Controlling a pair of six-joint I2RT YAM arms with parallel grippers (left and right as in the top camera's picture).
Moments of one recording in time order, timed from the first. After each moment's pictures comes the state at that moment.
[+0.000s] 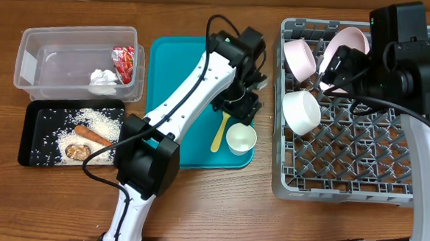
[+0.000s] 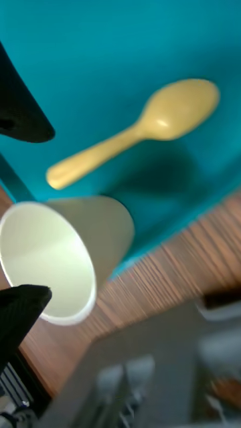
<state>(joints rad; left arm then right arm) -0.57 2.22 2.06 -1.43 0.21 0.02 0.17 1.56 2.00 -1.52 0.07 0.59</state>
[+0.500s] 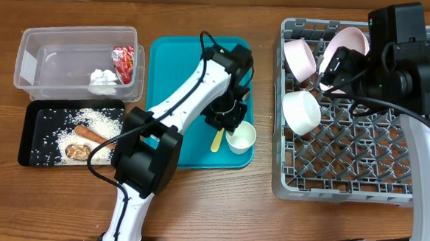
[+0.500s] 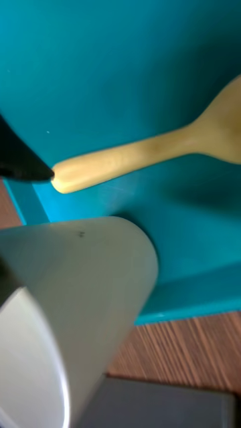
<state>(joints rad) -0.56 2.22 1.85 -1.34 0.22 -0.14 0.18 1.56 2.00 -1.53 0.06 0.59</state>
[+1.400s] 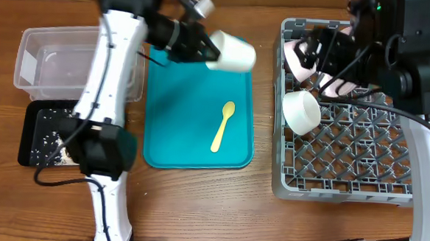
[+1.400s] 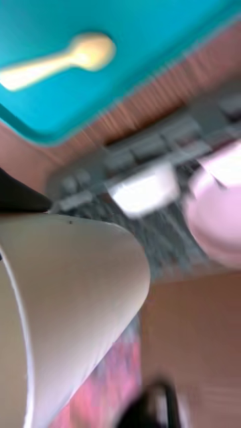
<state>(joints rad) -0.11 2.22 2.39 -1.58 1.13 0.14 0.18 1.56 1.99 -1.20 -0.39 0.37</state>
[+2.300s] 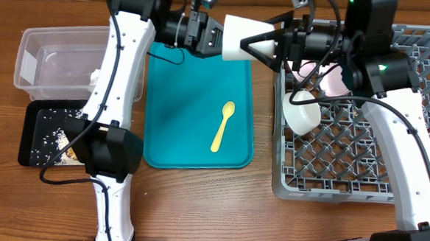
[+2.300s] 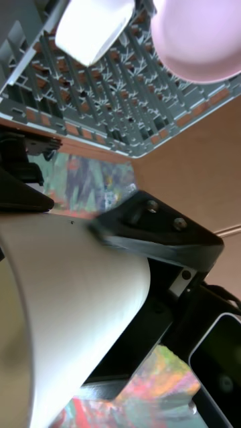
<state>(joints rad) -0.21 2.22 2.40 -1.57 1.56 0.22 0.21 1.61 1.67 -0.48 -1.13 0.20</state>
